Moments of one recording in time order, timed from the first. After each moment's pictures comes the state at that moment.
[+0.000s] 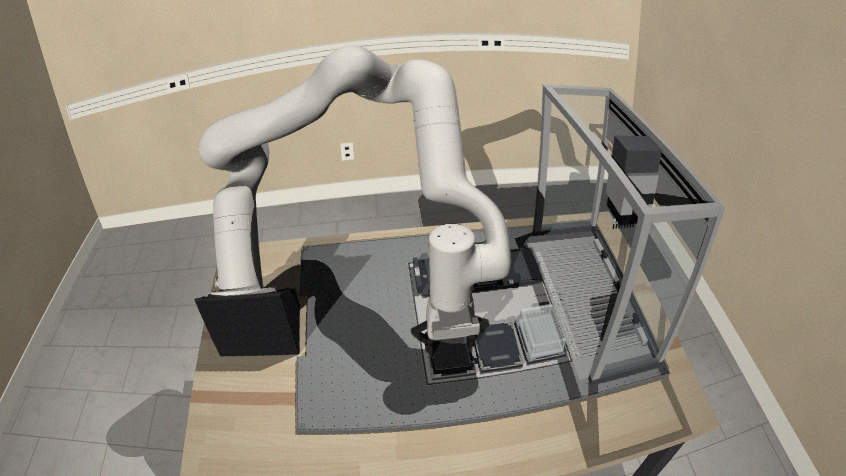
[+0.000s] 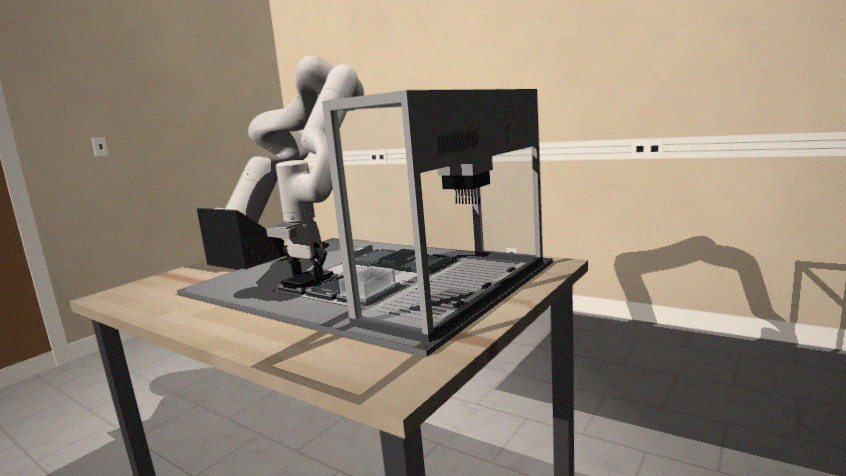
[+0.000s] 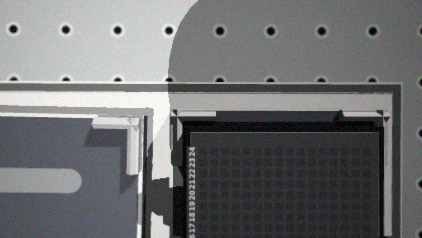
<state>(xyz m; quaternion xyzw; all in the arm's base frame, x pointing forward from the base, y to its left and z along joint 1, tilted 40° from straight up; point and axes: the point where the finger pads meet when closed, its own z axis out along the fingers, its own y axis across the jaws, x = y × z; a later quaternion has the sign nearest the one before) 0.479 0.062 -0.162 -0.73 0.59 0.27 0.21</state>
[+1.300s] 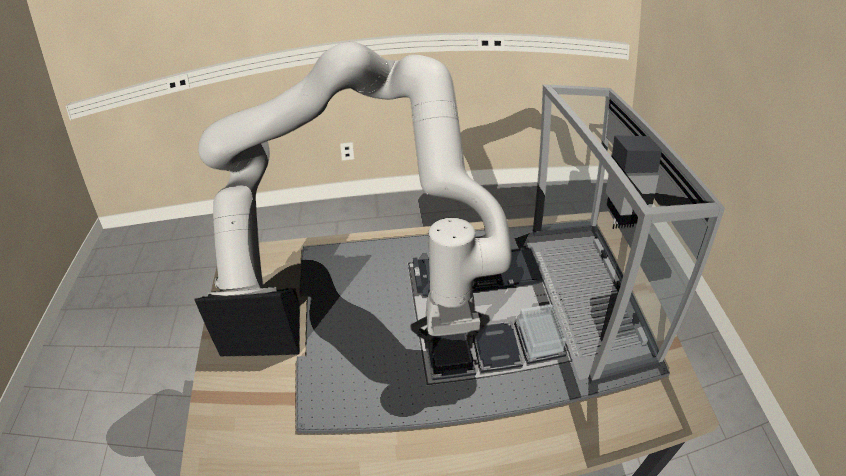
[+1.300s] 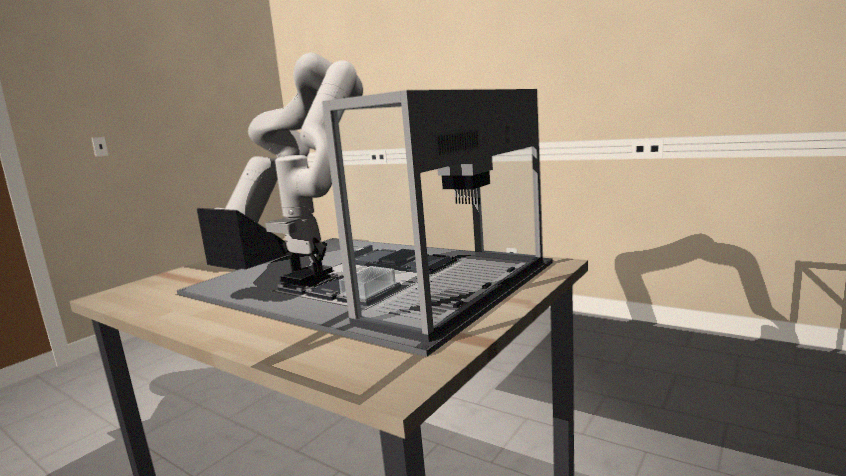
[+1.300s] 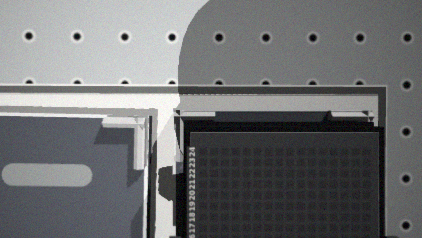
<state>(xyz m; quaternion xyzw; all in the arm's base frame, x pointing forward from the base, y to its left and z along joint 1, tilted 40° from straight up) 0.481 0.053 -0.151 -0.73 0.59 0.27 0.21</state>
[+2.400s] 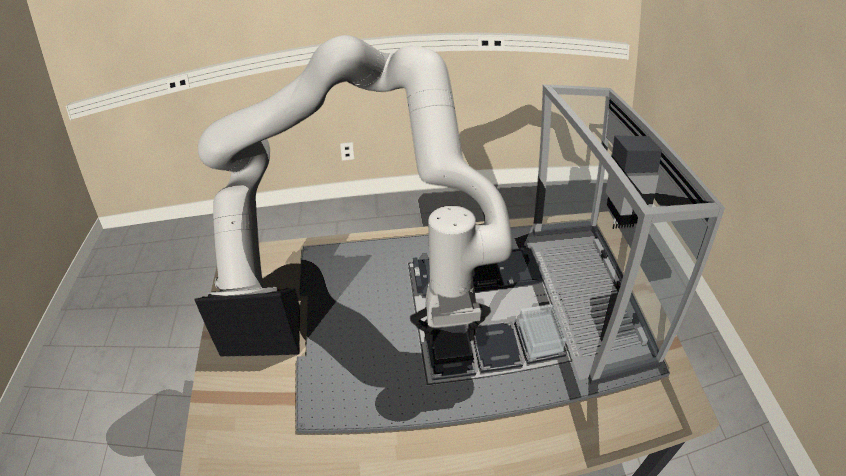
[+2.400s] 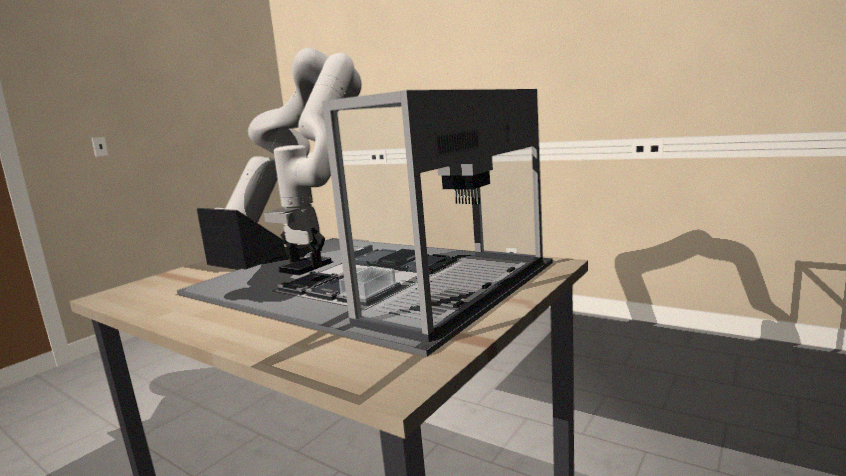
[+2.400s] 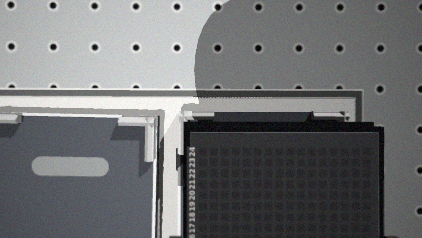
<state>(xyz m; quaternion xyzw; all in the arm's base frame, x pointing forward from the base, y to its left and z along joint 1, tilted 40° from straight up) 0.485 0.036 -0.131 -0.73 0.59 0.27 0.21</state>
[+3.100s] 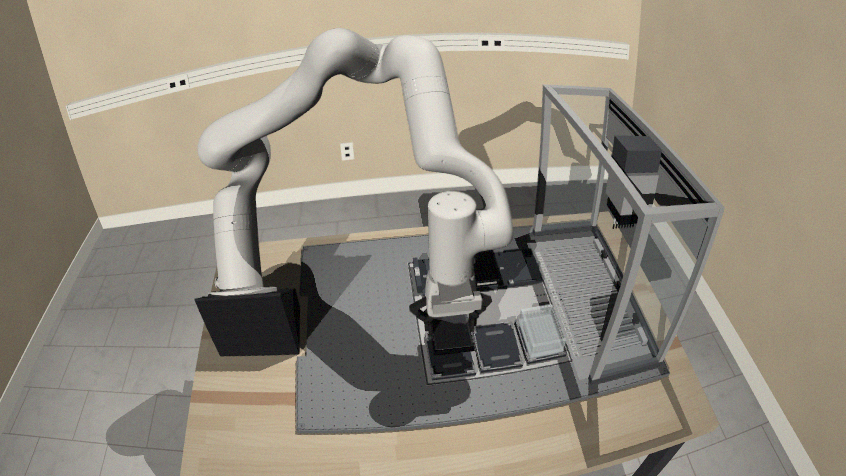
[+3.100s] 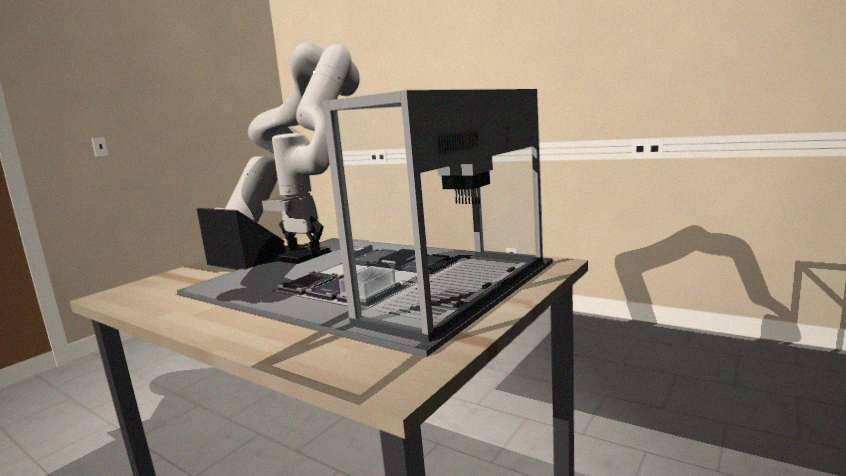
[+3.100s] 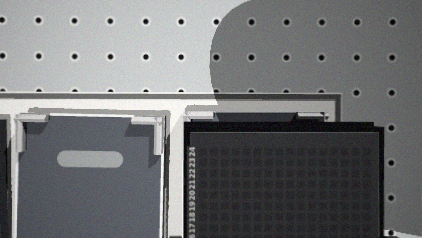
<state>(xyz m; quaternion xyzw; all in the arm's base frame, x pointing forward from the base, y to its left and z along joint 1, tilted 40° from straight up) 0.490 0.016 -0.107 -0.73 0.59 0.27 0.21</state>
